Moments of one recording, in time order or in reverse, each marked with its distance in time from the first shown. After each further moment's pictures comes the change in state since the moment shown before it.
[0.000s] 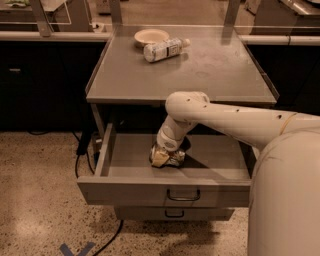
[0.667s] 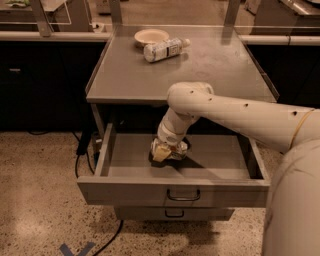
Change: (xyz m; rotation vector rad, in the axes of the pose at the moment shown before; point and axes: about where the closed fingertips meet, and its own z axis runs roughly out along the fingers) arm -0.012 0.009 -0.039 0.026 0.002 -0.049
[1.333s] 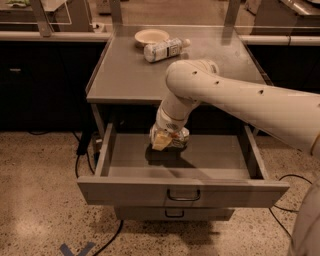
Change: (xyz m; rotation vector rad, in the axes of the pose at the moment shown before) arm -0.027 0.007 -0.072 0.064 0.018 -0.073
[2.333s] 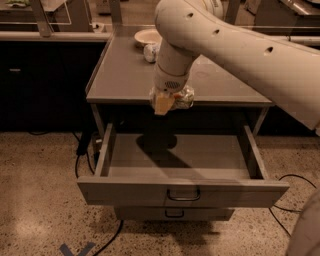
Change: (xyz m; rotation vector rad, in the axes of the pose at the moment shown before) arm -0.035 -0.038 -0.116 0.111 0.110 -0.109
